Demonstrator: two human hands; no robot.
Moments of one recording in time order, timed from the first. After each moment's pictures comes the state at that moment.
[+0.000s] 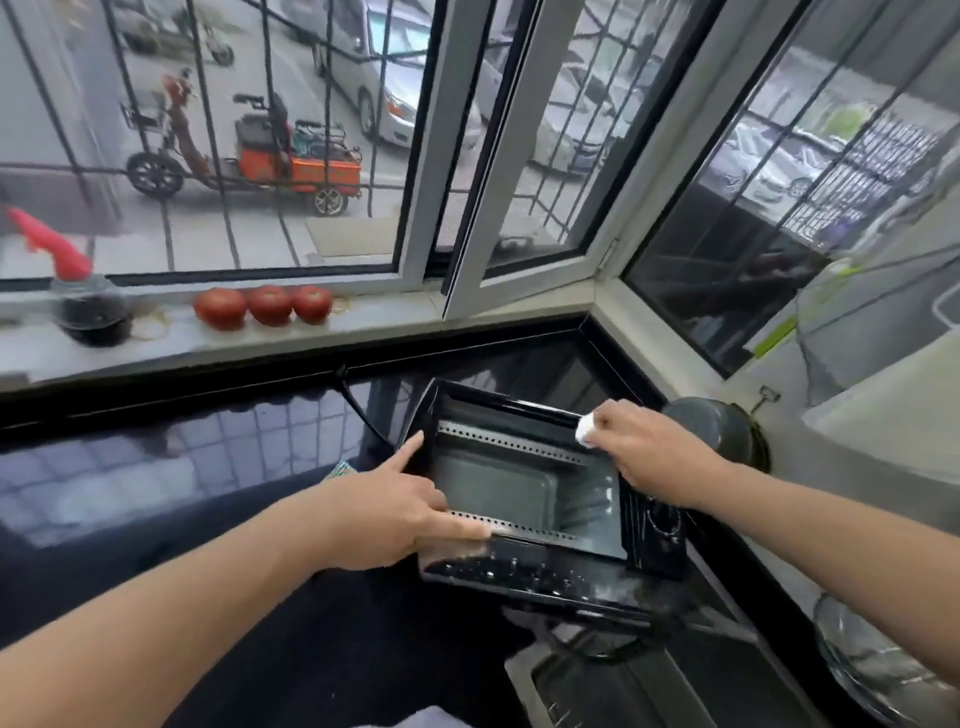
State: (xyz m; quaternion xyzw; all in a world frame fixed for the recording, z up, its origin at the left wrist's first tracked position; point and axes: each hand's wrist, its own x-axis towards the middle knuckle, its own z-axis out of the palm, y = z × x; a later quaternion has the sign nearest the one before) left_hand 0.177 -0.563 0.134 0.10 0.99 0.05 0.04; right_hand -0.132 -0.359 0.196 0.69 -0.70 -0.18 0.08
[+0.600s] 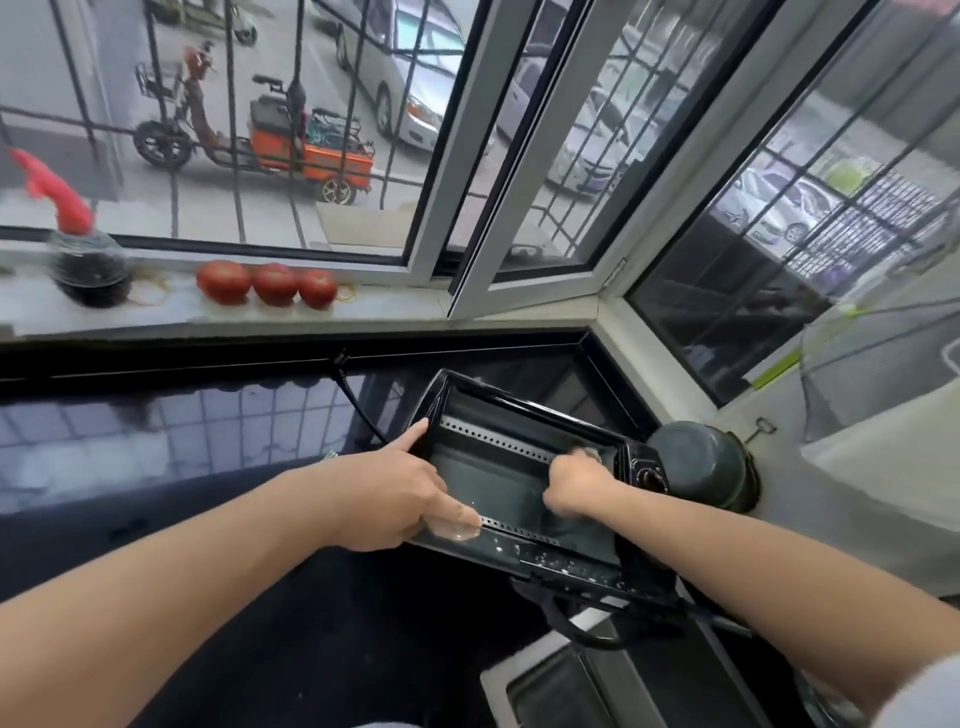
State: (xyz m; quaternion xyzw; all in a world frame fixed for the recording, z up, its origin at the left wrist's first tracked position) left_hand 0.168 -0.565 0.142 0.07 0.99 0.12 0.06; right_hand -0.079 -0.428 0.133 0.39 -0.85 -0.30 -0.16
